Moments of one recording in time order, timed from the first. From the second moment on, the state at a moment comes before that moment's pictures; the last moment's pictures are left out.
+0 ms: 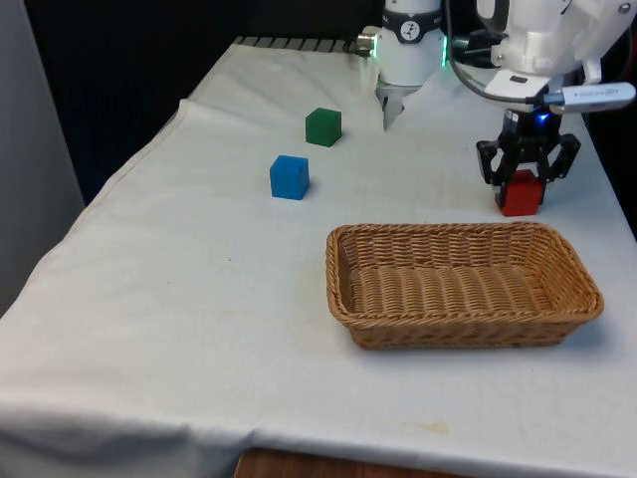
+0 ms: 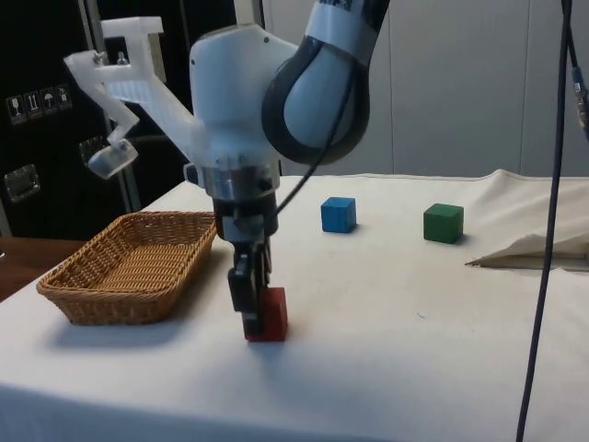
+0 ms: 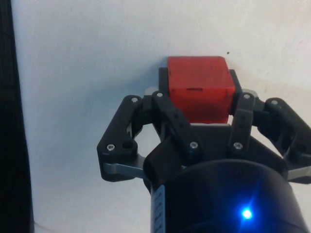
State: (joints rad) arm 0.33 0.41 0.02 -2.29 0.03 2.73 0.10
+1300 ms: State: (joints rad) arm 0.31 0.43 -0.03 -1.92 0.03 2.39 0.08
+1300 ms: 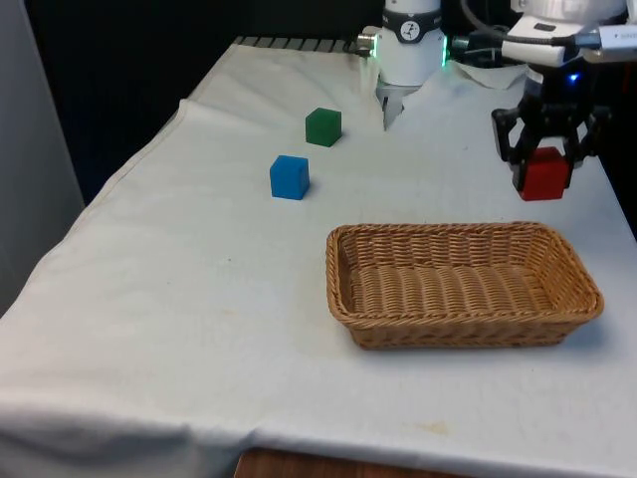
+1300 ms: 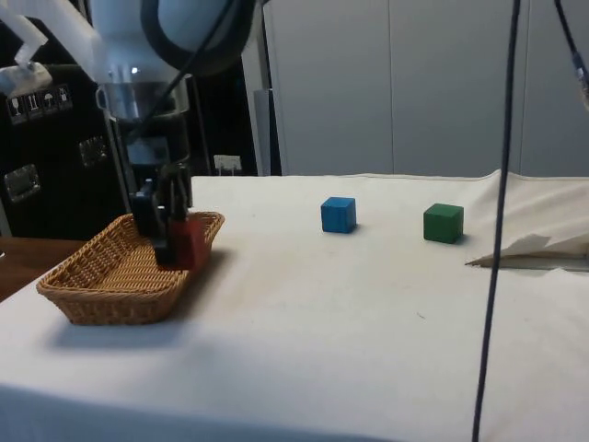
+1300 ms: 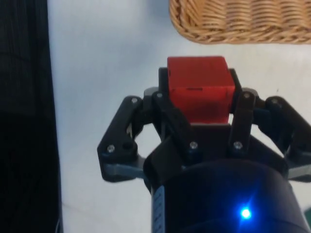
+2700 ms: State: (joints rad) arm 0.28 0.82 -0.10 -1.43 0.05 2.30 -0.01
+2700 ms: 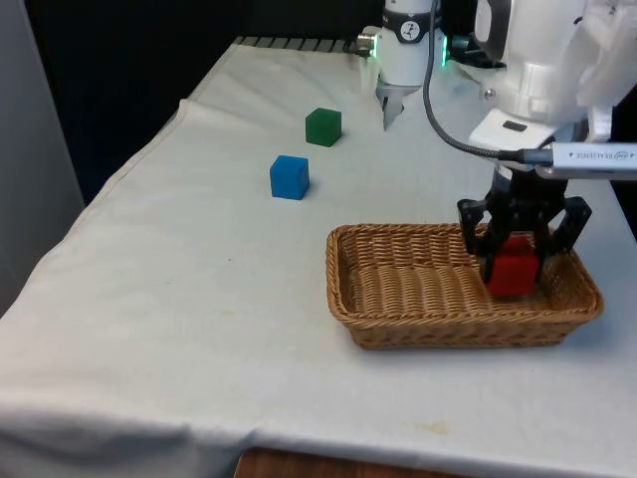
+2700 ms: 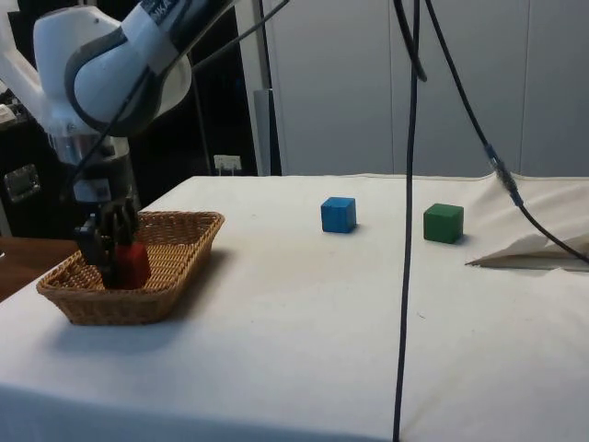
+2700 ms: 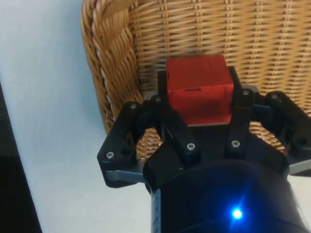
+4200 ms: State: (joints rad) arm 0.28 0.60 -0.14 -1.64 0.03 2.26 -0.03
